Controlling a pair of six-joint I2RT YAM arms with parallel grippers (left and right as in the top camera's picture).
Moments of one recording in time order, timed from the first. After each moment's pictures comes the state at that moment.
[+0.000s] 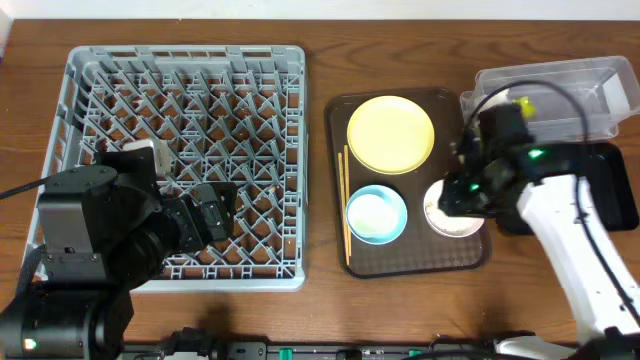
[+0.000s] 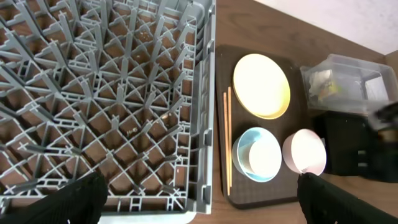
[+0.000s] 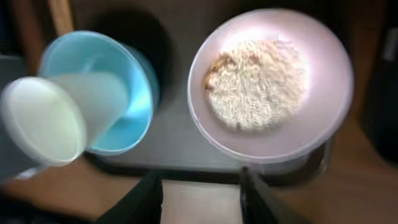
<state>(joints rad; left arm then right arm) -0.02 0.91 1.42 -1.29 0.27 -0.31 0.17 1.43 1.12 -1.10 -0.19 0.20</state>
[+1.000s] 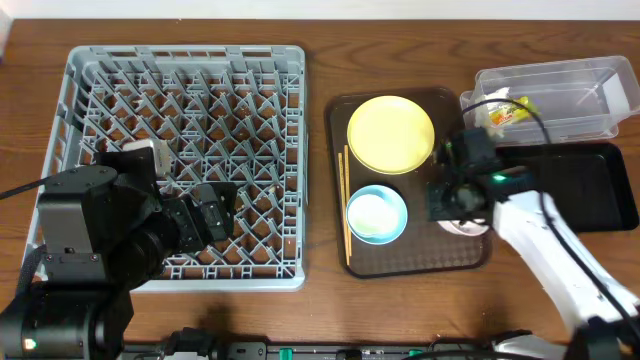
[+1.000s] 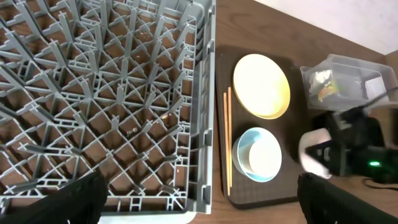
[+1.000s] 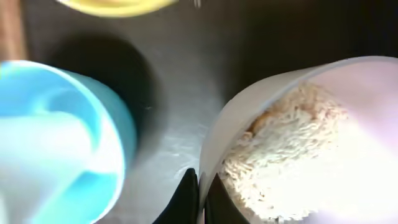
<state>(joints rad) -0.02 0.91 1.42 -1.29 0.27 -0.31 0.24 1.43 0.92 -0.77 -0.10 0.24</state>
